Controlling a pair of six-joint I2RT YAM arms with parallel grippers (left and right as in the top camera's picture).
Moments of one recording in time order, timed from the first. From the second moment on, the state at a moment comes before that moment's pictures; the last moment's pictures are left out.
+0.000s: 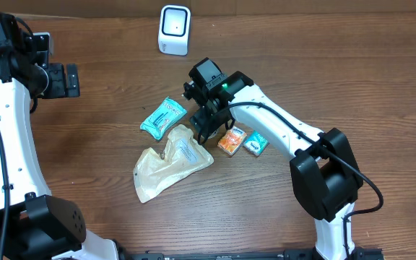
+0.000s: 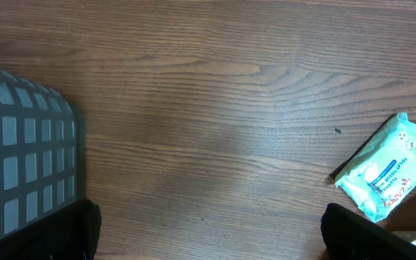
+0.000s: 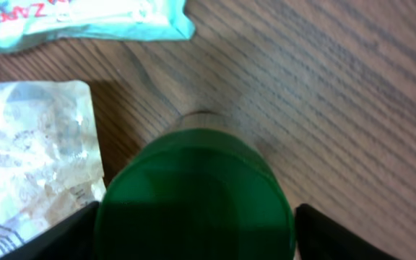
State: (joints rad) left arm 0.31 1.74 1.81 -1.19 0.02 0.18; right arm 0.64 2.09 1.69 -0.92 -0.06 -0.12
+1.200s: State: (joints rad) left arm 0.31 1.74 1.81 -1.19 0.02 0.18; right arm 0.53 2.11 2.14 -1.20 -0.17 0.35
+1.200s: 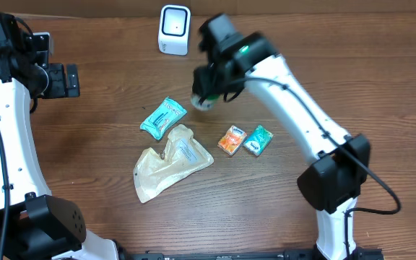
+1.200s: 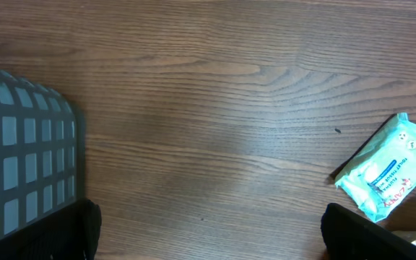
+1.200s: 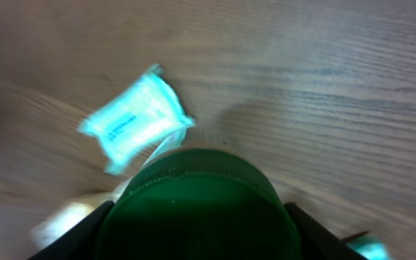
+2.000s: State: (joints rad) left arm 0.31 1.74 1.81 -1.19 0.02 0.18; right arm 0.22 2.11 2.24 -1.17 -1.08 1.07
